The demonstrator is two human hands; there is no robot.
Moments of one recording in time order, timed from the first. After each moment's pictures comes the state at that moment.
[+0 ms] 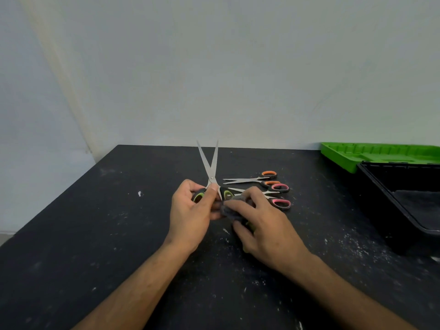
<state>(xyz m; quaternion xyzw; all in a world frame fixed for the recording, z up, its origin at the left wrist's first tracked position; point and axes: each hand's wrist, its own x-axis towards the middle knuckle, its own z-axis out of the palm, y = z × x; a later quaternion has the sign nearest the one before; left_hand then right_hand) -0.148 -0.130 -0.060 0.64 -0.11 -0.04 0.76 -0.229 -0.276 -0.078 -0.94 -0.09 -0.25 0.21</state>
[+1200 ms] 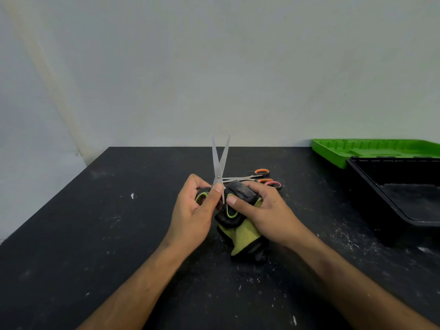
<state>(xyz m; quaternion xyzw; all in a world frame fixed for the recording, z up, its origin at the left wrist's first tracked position) -0.145 -0.131 -0.069 0.71 -0.26 0.03 0.65 -0.218 -0.287 -0.059 -0.75 -0.01 -0.15 0.65</state>
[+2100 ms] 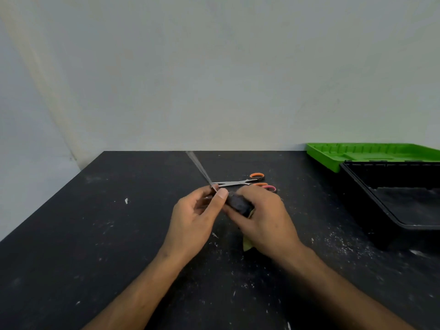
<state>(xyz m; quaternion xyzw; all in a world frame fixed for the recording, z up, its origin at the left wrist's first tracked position) -0.151 -0.137 -0.068 0.71 -0.26 -0.03 0.65 -0.220 -0.289 -0.068 -0.90 0.00 -0.32 0.30</state>
